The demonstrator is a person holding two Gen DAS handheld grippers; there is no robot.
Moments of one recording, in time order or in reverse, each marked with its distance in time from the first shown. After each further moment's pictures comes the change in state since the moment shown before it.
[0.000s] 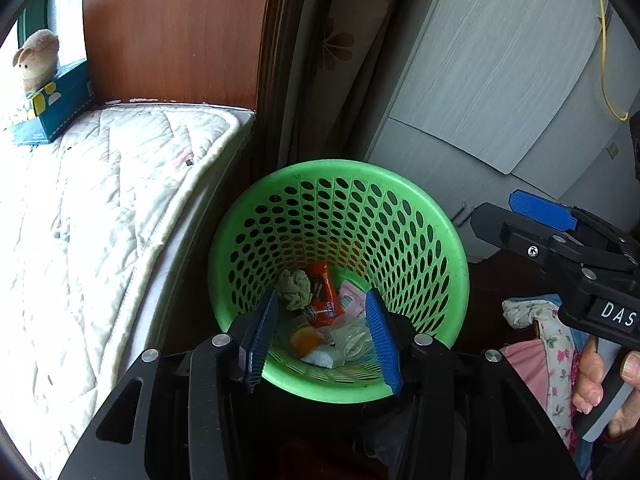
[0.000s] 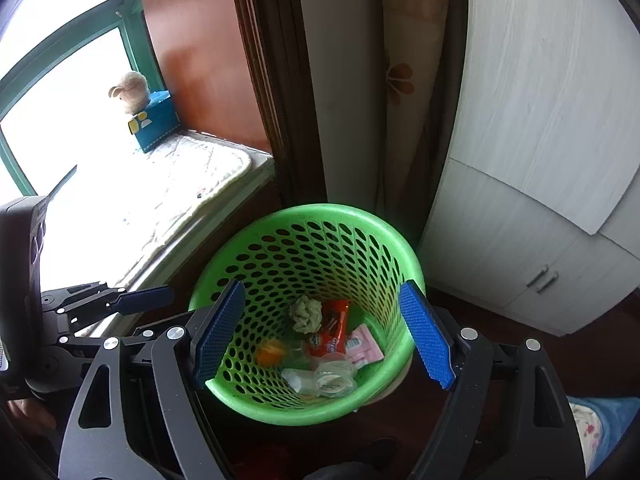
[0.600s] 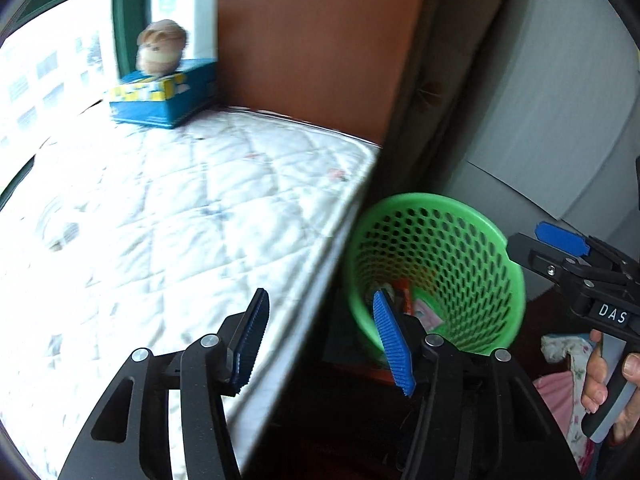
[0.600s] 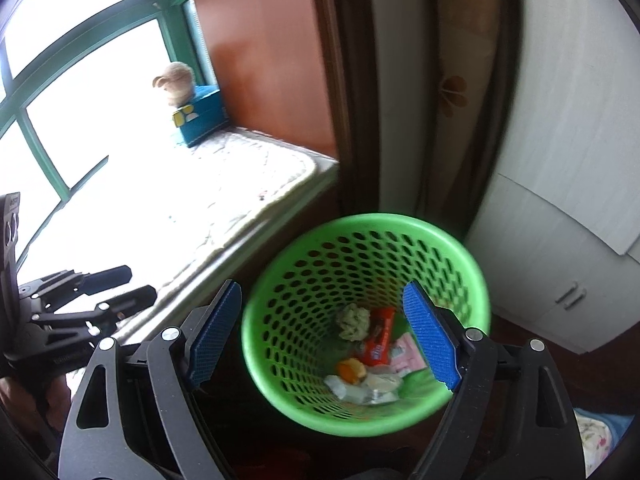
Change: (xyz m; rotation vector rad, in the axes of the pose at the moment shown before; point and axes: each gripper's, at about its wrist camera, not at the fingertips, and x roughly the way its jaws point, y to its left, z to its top) left arm -0.078 0.081 -0.026 -0.156 -0.109 0.227; right arm 0.008 0.061 0.005 -0.067 -0.006 0.113
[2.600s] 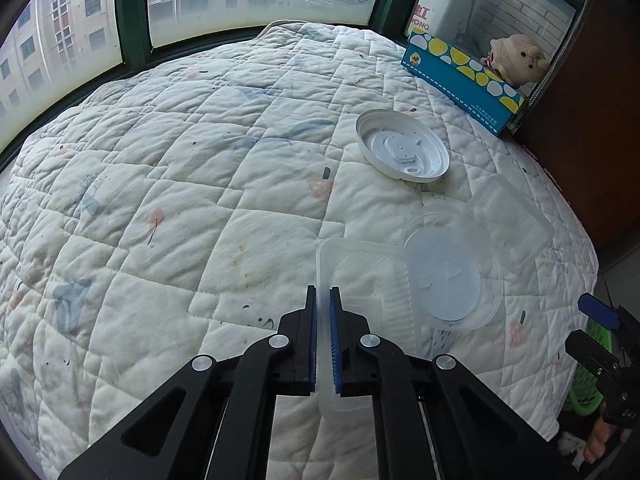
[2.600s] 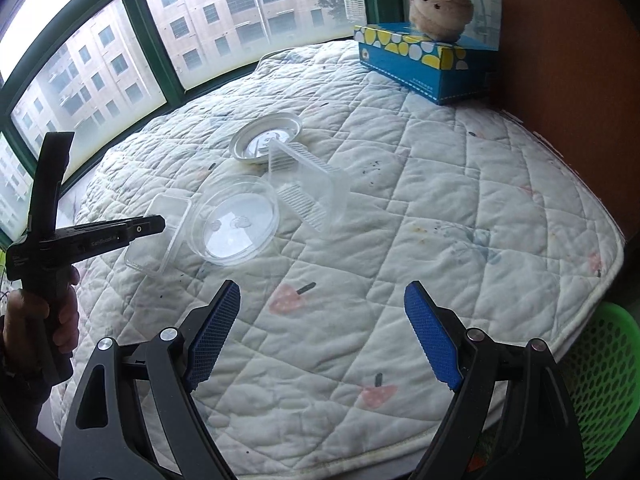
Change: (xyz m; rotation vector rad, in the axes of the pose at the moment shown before) left arm -0.032 0.334 -0.064 -0.472 0.057 0.244; right arm 0.124 0.281 0.020 -0.359 0.173 0.328
